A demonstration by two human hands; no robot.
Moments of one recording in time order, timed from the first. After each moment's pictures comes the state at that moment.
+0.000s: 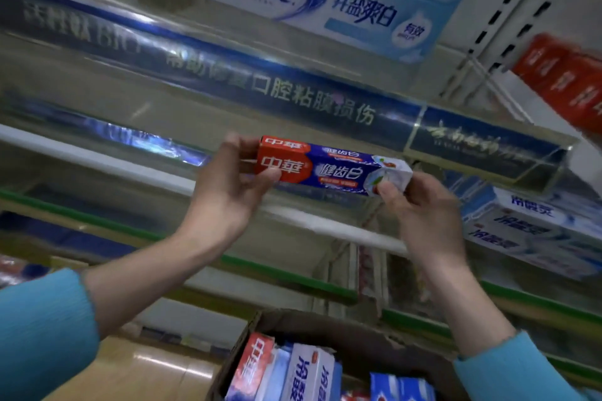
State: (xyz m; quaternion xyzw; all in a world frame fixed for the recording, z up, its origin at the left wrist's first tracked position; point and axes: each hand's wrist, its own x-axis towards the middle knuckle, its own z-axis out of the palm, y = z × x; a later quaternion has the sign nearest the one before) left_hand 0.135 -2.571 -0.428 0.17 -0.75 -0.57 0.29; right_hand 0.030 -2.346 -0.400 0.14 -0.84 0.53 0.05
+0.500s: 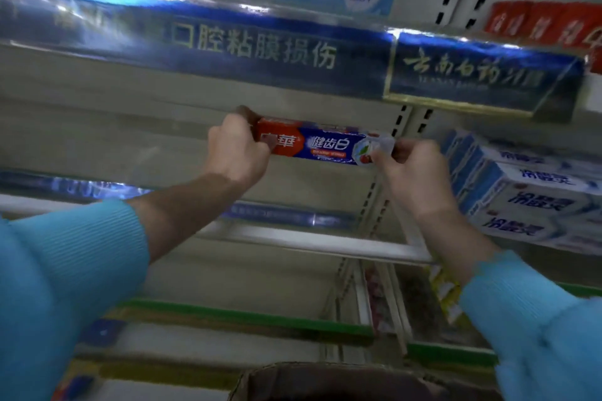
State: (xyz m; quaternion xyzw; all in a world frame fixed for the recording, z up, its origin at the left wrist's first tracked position) left_hand 0.021 -2.591 -0.424 0.22 -0.85 -0.38 0.29; right_hand -0.053 -2.361 -0.420 0.13 -0.86 0.46 0.14
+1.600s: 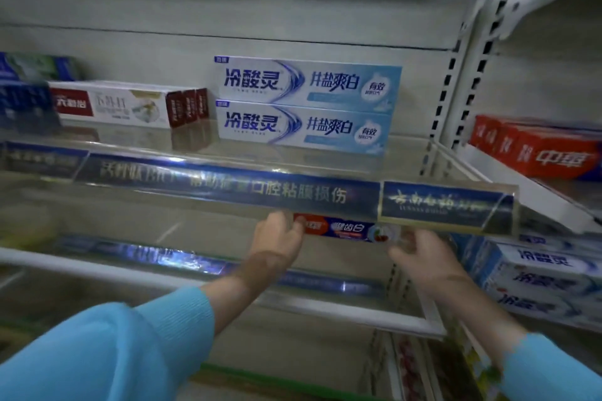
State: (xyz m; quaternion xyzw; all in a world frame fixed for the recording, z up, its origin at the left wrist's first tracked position) left_hand 0.050 -2.578 -0.408 0.25 -0.86 -0.40 0.21; right_hand -0.027 -2.354 -0.399 0.16 -0.92 0.36 0.01
